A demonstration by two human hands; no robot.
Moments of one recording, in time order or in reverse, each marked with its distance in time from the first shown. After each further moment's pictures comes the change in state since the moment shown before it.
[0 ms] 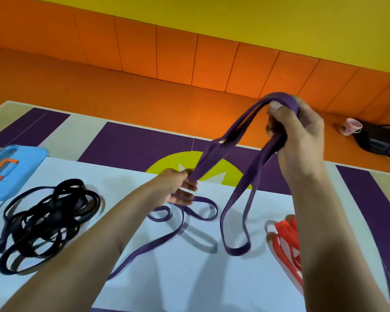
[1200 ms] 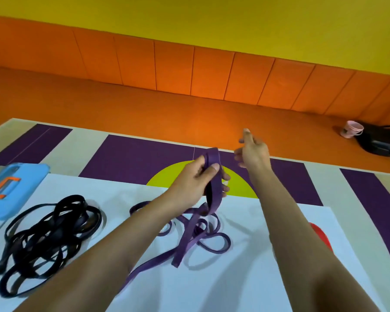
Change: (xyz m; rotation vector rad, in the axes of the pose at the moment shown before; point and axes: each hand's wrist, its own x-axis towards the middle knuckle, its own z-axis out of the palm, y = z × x) left_hand -0.036 0.031 0.038 -0.011 -0.186 0.650; right_hand 0.044 0.114 0.013 -0.516 0.164 0.573
